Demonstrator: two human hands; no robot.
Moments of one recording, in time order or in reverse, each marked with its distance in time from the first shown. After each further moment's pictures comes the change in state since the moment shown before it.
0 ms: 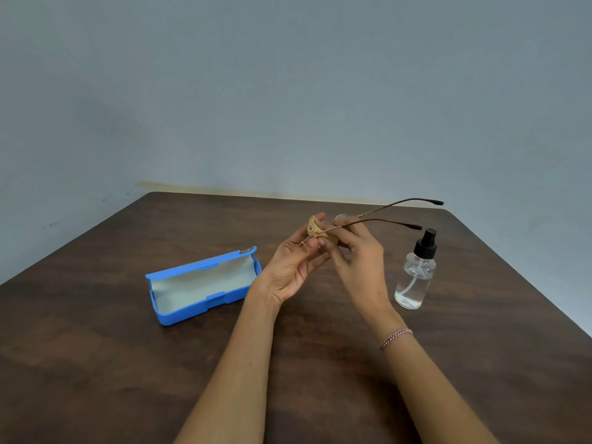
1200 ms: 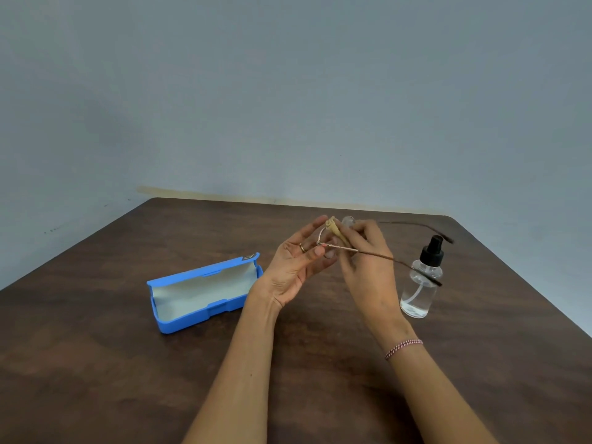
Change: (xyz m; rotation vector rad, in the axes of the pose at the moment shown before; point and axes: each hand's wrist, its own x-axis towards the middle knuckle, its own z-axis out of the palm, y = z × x) left_hand 0.001 0.007 -0.003 0.154 -0.010 0.055; right_hand -0.001 0.003 -0.002 -0.197 0.008 0.007
